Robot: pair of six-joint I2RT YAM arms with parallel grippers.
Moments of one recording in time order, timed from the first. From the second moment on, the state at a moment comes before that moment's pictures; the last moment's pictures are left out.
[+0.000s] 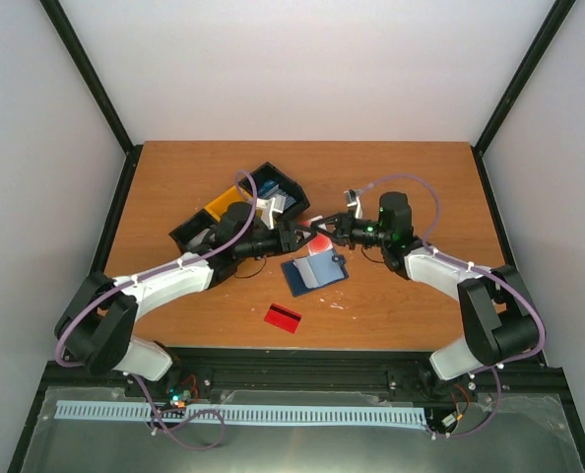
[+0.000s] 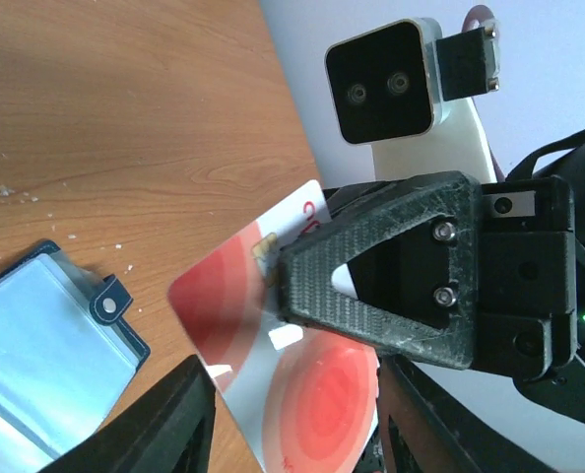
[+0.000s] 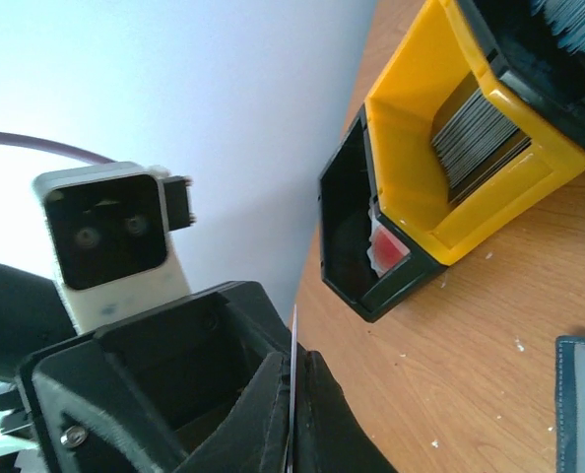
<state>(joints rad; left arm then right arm) -0.64 1.43 0.80 0.29 0.50 -0.89 0.38 1.50 0.74 0.47 -0.91 1.02</state>
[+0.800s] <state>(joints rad) -0.60 1.45 0.72 0.38 0.56 -1.00 0.32 1.44 0.76 0.20 -0.79 0.86</state>
